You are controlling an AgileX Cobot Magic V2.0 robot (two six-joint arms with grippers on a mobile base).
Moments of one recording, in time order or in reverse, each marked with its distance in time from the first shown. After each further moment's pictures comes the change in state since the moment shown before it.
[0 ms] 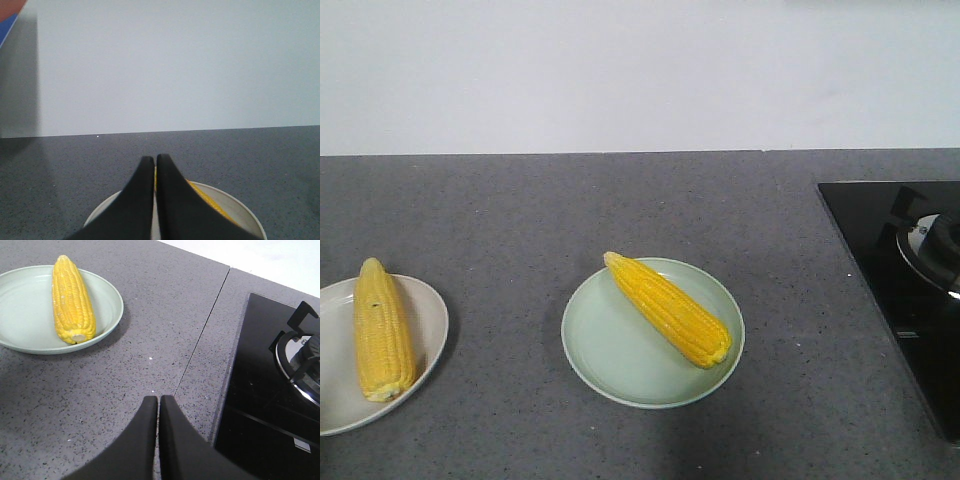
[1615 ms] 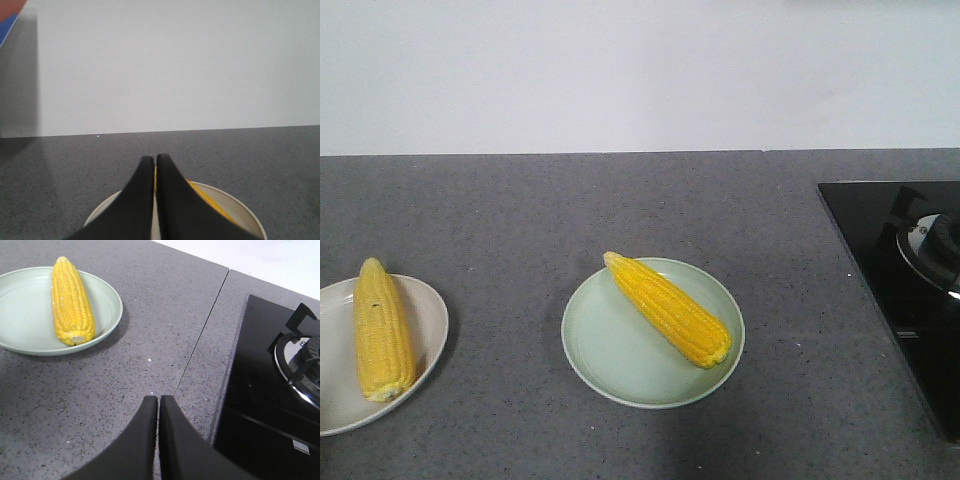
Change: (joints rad) left arm 0.000 0.000 0.000 0.000 0.000 0.000; right arm 0.000 0.000 0.000 -0.003 -0.007 0.000
